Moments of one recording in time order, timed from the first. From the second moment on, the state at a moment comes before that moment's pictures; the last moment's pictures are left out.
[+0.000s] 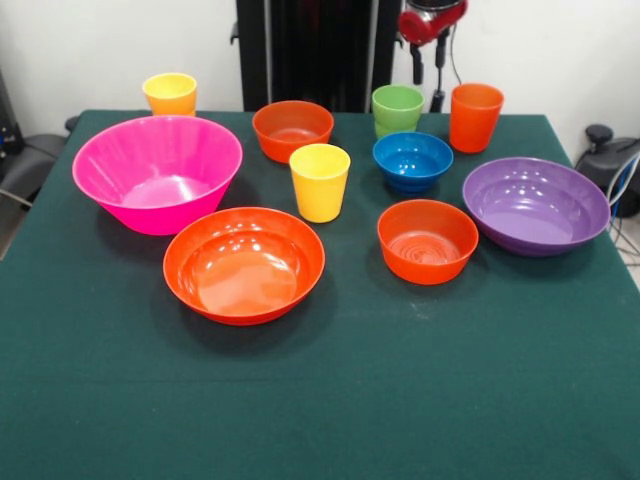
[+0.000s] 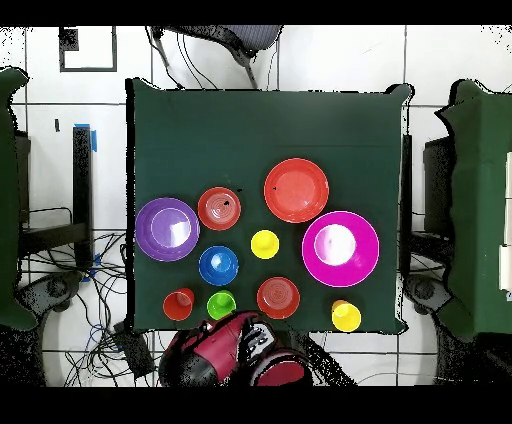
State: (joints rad) arm -0.16 -0.66 0.18 2.33 -0.65 0.03 1.58
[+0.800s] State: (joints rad) arm -0.13 -0.72 0.19 2.33 -0.66 0.06 1.58
